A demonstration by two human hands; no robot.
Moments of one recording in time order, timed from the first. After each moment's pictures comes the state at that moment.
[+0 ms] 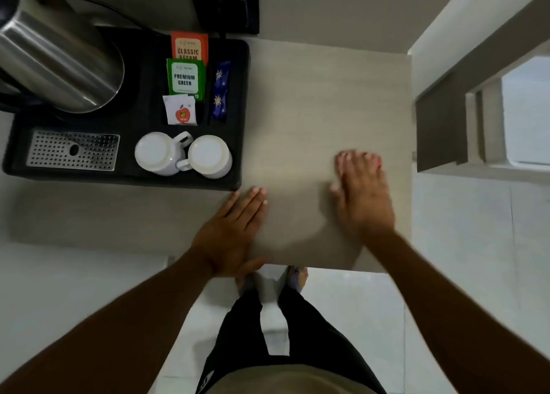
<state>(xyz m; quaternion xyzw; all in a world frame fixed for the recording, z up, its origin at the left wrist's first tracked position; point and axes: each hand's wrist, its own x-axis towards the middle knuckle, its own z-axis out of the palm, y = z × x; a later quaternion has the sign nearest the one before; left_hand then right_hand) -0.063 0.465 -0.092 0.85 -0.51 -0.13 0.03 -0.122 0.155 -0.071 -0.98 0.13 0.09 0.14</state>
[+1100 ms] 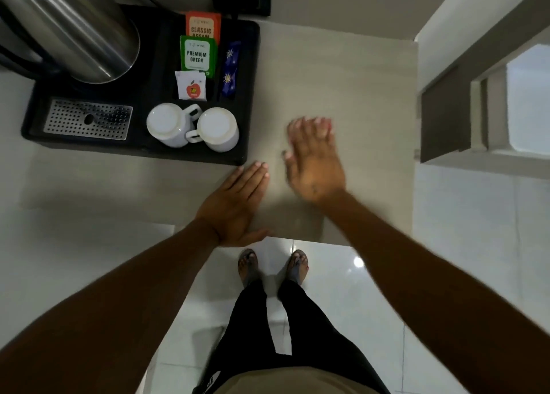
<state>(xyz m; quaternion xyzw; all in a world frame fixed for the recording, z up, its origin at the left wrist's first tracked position) -0.066 0.466 -0.091 0.86 -0.50 -0.11 0.04 -0.077 0.234 -0.076 -0.99 0.06 0.03 0.15</state>
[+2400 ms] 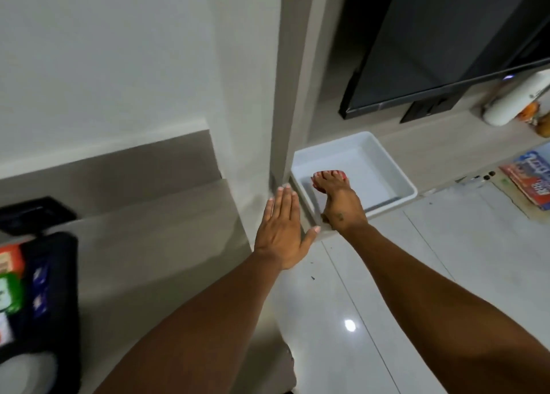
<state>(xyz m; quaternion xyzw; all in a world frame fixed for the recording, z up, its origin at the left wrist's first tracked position) -0.050 0.003 -0.034 0.84 -0.51 -0.12 0.10 -0.132 -0.148 0.000 -0.91 0.35 -0.04 0.23</state>
